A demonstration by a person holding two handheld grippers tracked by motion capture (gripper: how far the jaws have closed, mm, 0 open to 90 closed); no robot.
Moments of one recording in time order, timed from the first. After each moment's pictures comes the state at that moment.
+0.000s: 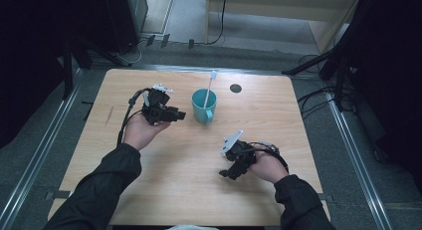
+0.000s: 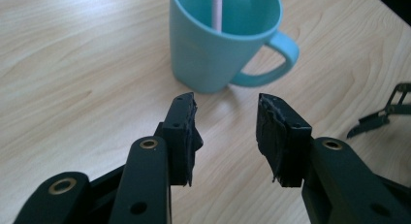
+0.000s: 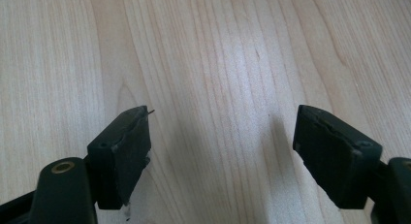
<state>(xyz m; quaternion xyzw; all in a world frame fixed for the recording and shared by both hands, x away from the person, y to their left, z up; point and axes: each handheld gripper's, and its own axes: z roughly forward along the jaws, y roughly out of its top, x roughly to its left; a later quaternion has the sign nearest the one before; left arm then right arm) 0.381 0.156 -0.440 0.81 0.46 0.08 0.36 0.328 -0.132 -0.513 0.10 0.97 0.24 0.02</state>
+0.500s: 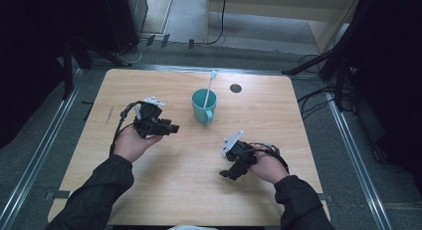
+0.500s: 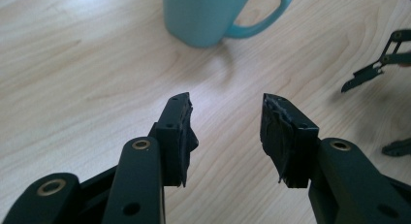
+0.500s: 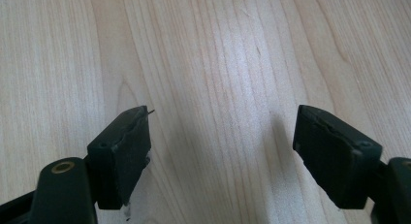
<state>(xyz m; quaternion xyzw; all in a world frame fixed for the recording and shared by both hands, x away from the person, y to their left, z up) 0.352 0.173 -0.457 0.81 0.46 0.05 0.36 0.327 -0.133 -0.514 0.10 0.97 0.24 0.03</state>
